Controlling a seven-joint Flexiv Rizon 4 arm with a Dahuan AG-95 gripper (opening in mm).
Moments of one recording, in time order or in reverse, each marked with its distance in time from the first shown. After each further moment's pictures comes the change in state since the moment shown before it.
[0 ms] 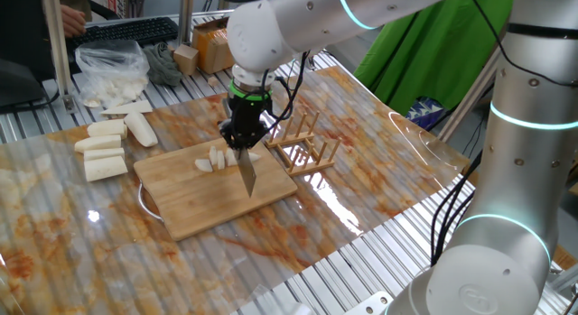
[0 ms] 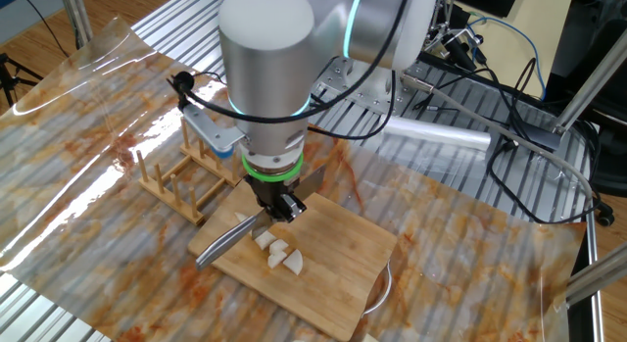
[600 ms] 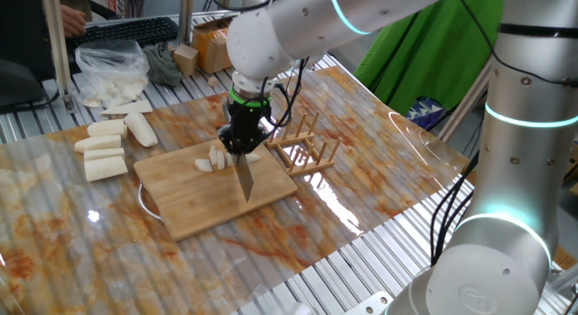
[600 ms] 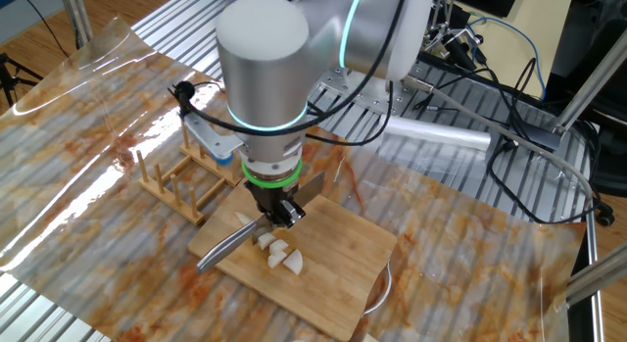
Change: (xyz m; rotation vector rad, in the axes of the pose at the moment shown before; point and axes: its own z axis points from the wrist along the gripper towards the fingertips) arm 0.000 0.001 0.018 -0.013 -0.009 0.000
